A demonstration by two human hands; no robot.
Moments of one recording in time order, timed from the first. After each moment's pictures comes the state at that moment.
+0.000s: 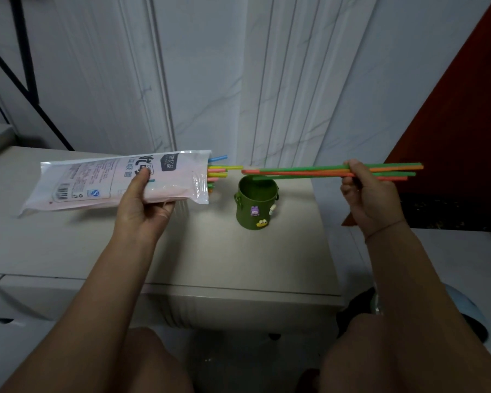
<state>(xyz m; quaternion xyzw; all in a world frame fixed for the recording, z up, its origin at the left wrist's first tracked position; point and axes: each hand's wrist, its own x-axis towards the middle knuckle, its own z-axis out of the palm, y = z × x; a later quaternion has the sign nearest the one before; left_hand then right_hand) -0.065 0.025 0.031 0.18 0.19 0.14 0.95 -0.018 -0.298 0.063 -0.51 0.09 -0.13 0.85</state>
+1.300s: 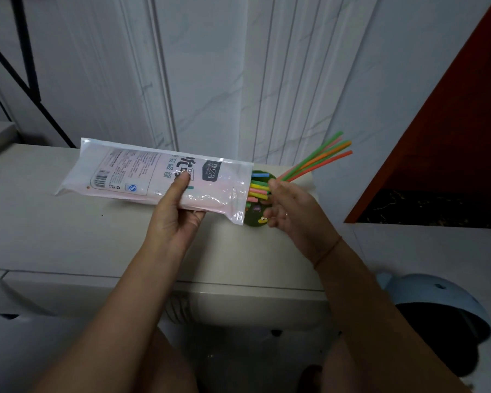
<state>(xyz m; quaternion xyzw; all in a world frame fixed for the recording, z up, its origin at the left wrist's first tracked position) -0.078 -0.021 0.027 0.23 0.13 0.08 0.96 -0.065 -0.212 0.042 -0.64 -0.02 0.12 0.76</state>
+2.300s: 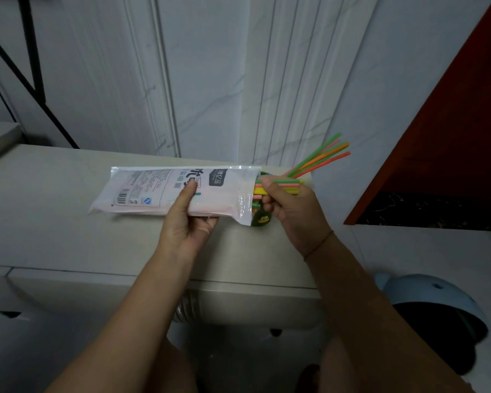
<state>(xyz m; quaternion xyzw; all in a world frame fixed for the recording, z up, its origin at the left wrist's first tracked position) -0.085 -0.033 0.020 0.20 0.17 0.04 0.96 -0.063 -0.198 0.047 -0.59 -0.04 0.02 0.81</state>
